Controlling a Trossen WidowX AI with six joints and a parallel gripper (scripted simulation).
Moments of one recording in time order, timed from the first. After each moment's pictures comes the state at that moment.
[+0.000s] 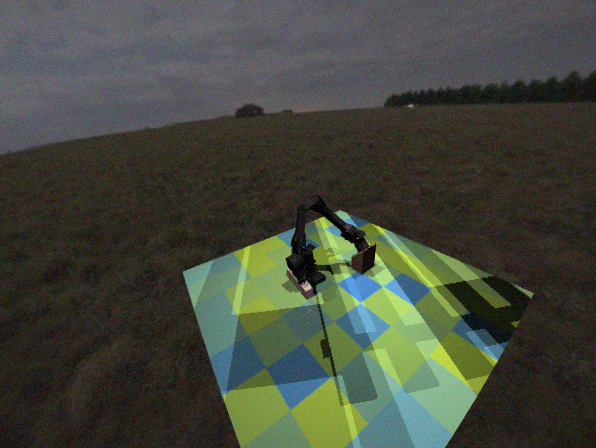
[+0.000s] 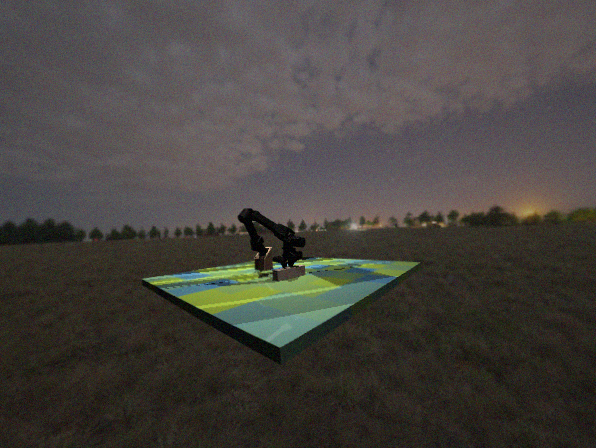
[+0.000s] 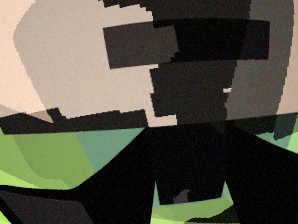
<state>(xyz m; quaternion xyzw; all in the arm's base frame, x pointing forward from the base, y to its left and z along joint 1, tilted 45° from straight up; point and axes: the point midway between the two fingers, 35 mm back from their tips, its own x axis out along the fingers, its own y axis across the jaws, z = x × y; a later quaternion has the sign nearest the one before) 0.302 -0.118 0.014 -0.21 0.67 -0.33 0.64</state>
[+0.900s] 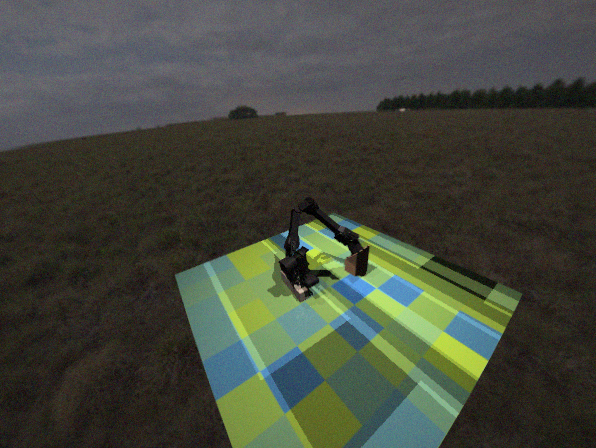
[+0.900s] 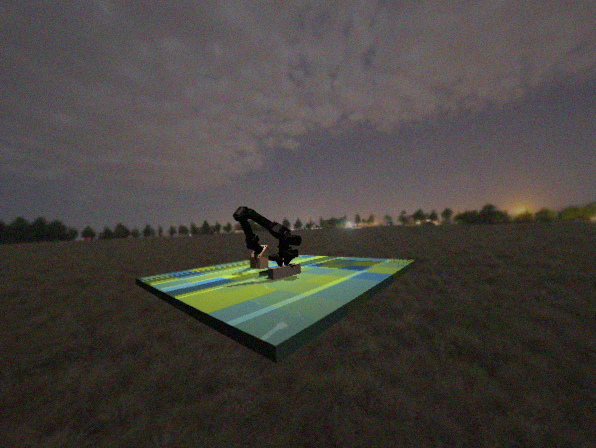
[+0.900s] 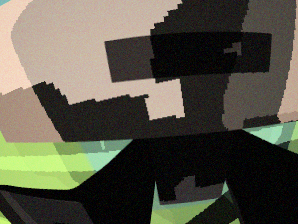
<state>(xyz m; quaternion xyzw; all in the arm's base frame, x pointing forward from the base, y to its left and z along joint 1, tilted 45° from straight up) 0.305 -0.119 0.014 -0.21 0.67 -0.33 0.64</state>
